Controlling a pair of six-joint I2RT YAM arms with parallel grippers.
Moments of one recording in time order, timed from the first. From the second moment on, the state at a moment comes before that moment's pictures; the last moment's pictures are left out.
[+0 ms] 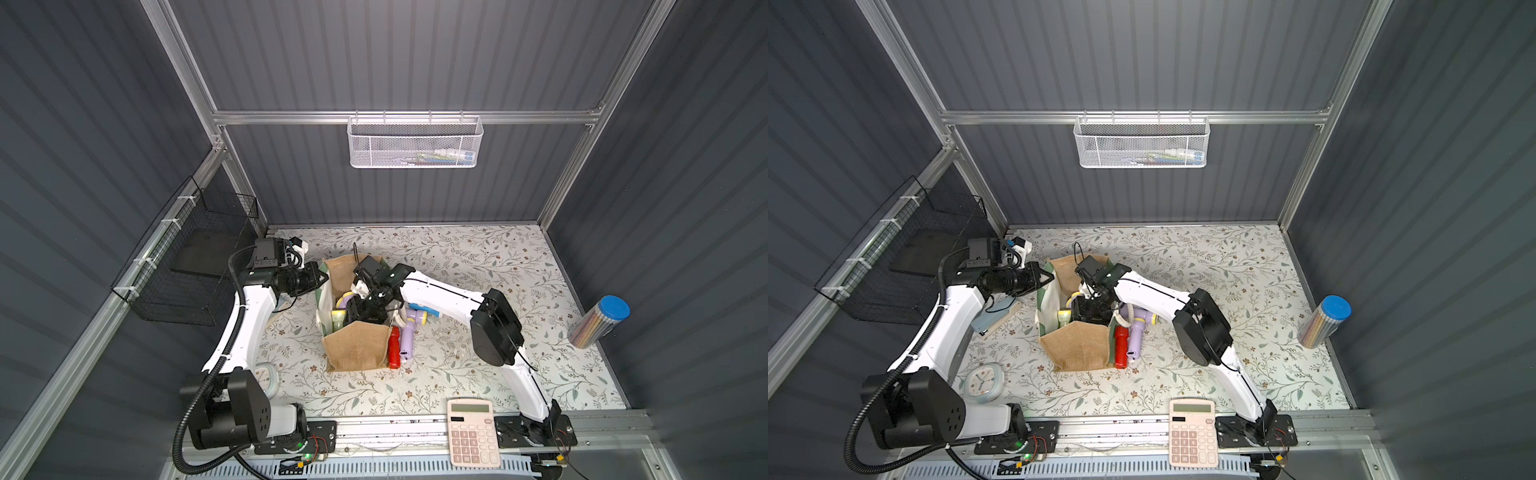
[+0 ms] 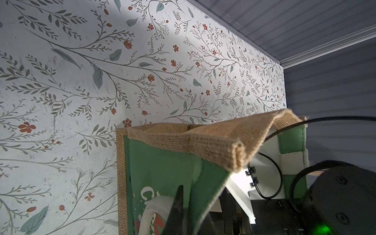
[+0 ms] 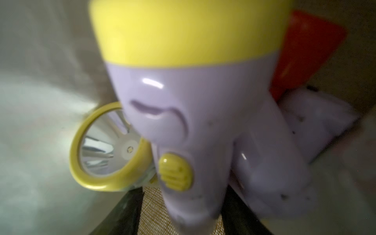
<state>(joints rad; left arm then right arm) 0.03 1.36 1.18 -0.73 0.57 -0.27 0.92 2.26 1.97 -0.81 -0.51 0.71</state>
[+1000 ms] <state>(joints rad) 0.03 1.36 1.18 -0.73 0.56 -0.27 0.70 1.59 1.56 -0.69 -0.38 0.47</state>
